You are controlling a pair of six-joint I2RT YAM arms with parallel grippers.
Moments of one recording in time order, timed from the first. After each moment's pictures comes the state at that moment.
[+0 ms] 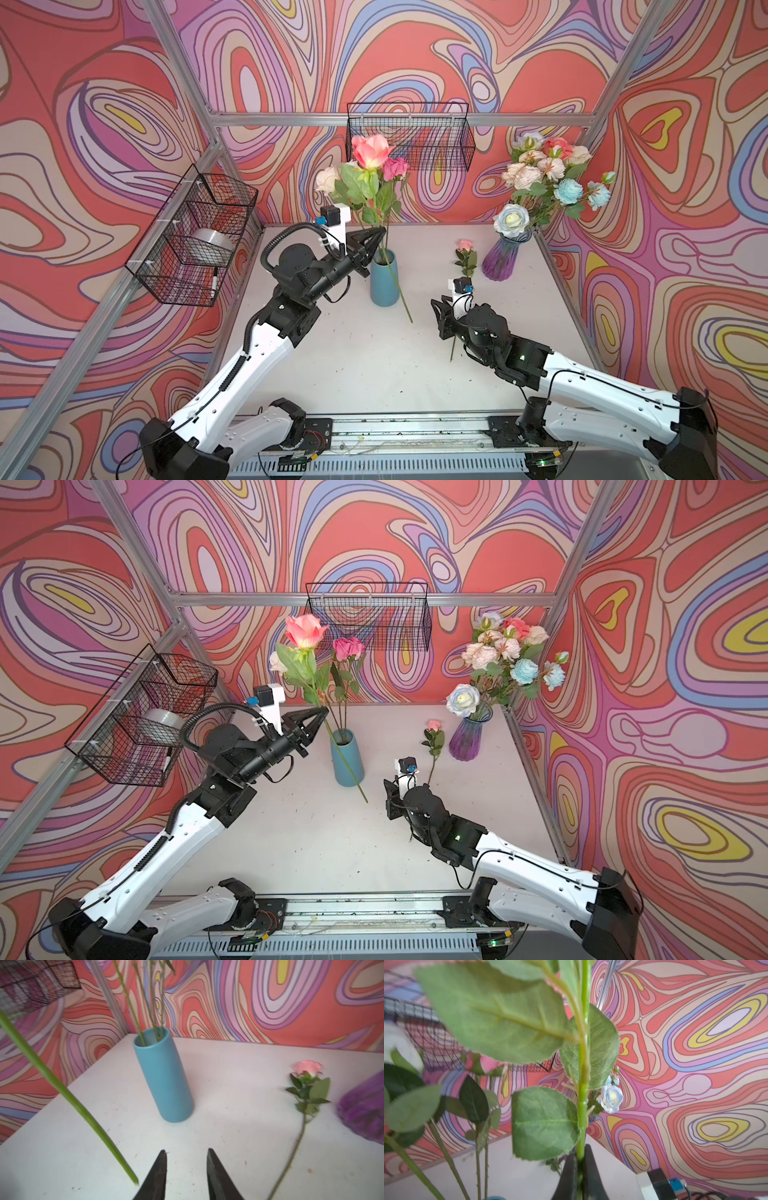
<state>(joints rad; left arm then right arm) -0.49 1.09 1.14 0.18 0.30 -0.32 0.94 0.97 0.65 -0.05 0.50 0.35</state>
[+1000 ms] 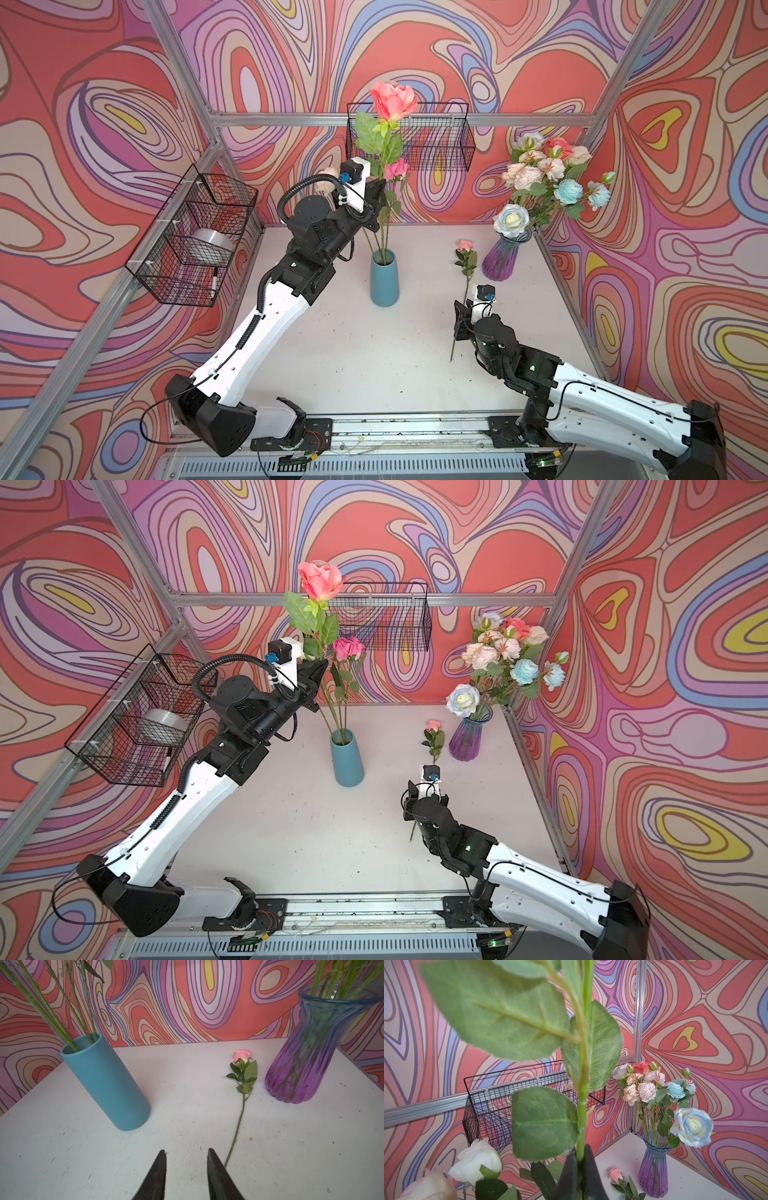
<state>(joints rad) -0.52 1.36 1.50 0.05 0.07 0.05 0.94 0.87 0.57 -0.10 0.71 0.43</state>
